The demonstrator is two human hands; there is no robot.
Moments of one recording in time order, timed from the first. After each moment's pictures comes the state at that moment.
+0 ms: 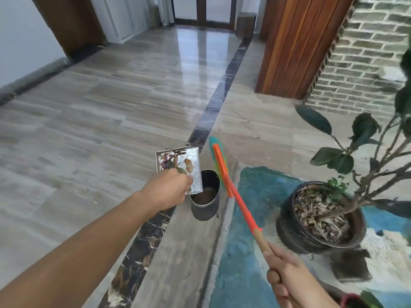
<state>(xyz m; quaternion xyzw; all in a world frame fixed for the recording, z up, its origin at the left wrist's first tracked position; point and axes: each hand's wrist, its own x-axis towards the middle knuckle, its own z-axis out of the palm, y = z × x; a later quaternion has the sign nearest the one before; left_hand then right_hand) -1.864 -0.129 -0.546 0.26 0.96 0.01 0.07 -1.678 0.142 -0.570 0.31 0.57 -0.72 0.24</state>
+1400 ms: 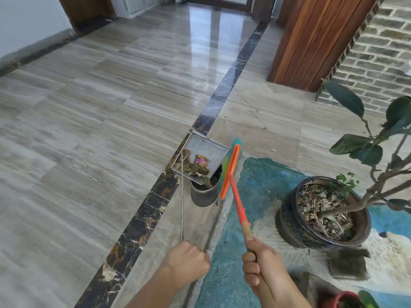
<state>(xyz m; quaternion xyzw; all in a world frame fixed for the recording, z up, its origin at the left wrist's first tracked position) -1.705 -0.089 -0.686 0.41 0.88 -0.15 0.19 -1.692 0.102 -0.619 0.40 0.44 -0.77 0.25</state>
